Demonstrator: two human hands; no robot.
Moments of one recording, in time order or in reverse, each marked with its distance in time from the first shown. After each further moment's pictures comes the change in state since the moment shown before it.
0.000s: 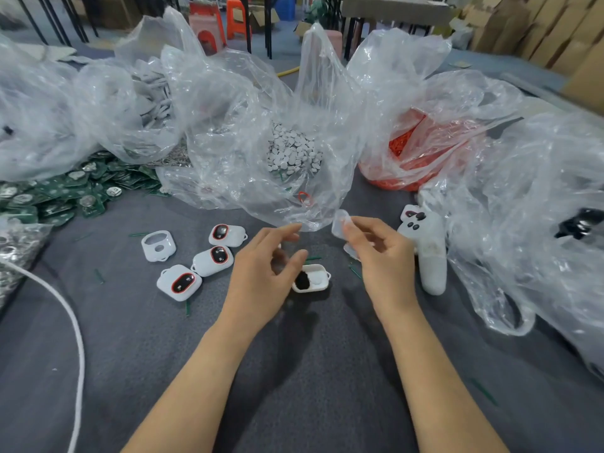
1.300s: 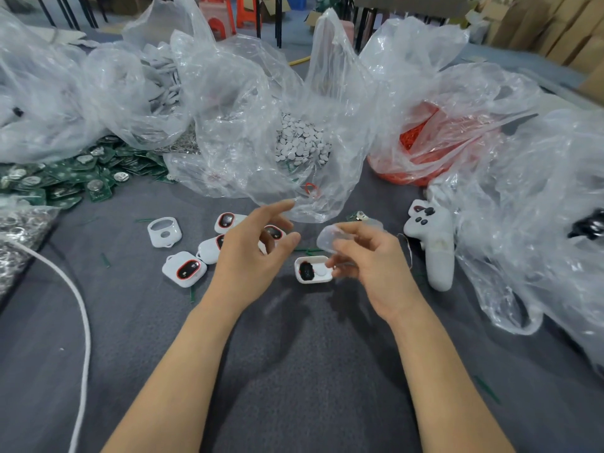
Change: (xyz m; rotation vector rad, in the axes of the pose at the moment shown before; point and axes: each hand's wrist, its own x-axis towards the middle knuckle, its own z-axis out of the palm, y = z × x) left_hand 0.008 -0.006 -0.020 -0.072 -0.024 -0.023; right_hand -0.006 -0.004 0.004 0.245 -0.281 0.305
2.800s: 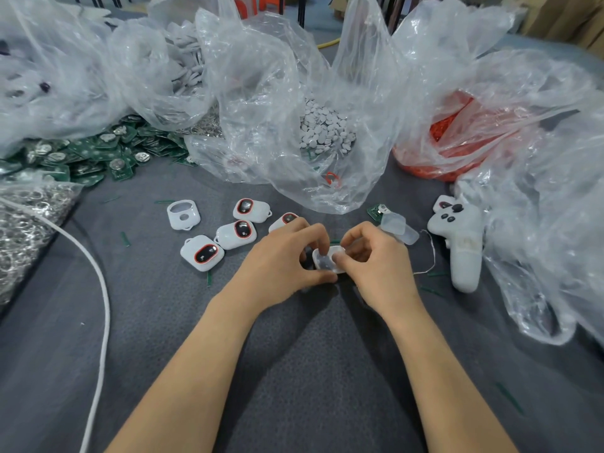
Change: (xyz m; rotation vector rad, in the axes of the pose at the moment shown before) left_hand -0.004 -0.003 0.006 0.297 -0.348 0.035; right_hand 0.000 0.017 0.009 -0.748 0.073 -0.116
